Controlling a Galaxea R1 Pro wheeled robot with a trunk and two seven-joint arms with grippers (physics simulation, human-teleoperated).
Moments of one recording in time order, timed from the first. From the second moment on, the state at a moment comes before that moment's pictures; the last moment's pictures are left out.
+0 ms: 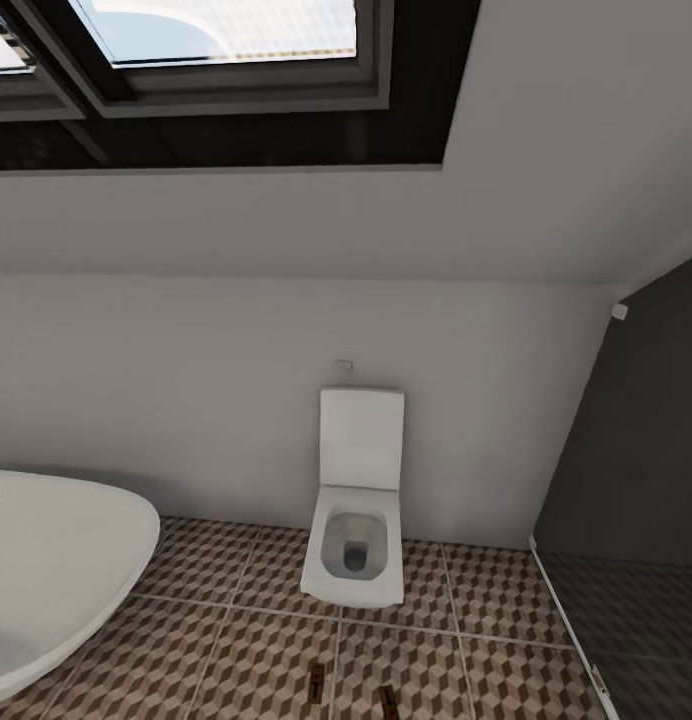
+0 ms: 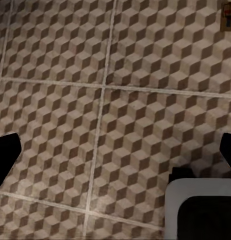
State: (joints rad) left arm -0.24 0.12 -0.59 0.07 0.56 -0.41 0.06; right arm -0.25 -0.09 0.13 -0.02 -0.05 -0.50 -0.10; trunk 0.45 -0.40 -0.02
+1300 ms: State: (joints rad) left arm -0.04 0.05 -0.58 0.06 0.57 -0.32 0.12; right arm -0.14 0.03 0.13 -0.02 -0.04 -0.24 -0.08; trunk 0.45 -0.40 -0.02
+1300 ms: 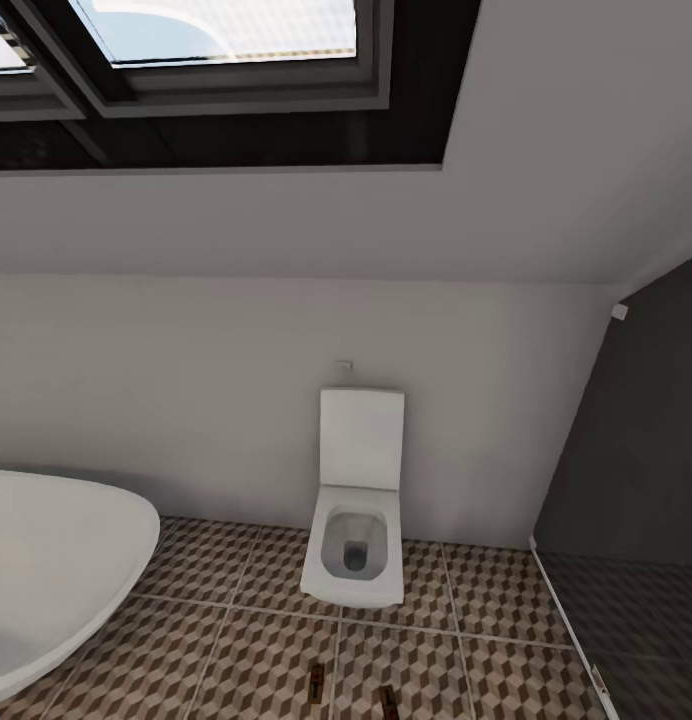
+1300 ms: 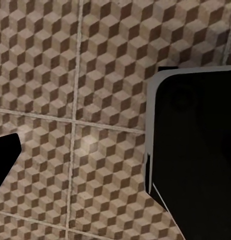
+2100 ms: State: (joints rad) left arm -0.04 0.05 -0.58 -0.19 0.60 -0.25 0.46; right arm -0.03 -0.17 0.14 -0.02 -0.04 -0.39 -0.02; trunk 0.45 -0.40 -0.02
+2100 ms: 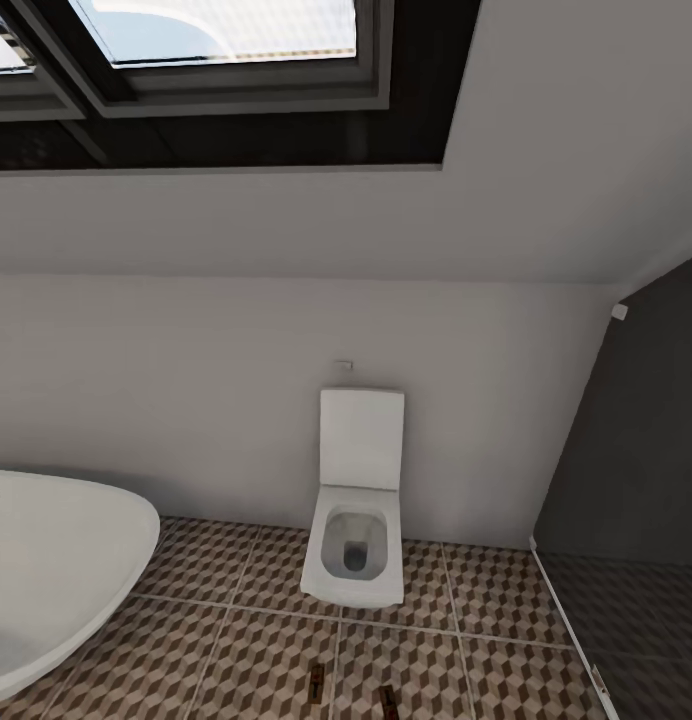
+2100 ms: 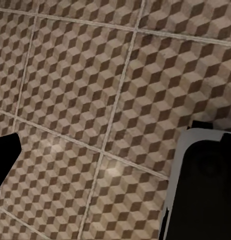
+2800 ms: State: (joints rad) left arm -0.04 0.05 -0.59 -0.06 0.60 -0.24 0.19; right arm -0.02 0.03 0.13 -0.03 -0.04 -0.40 -0.01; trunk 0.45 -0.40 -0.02
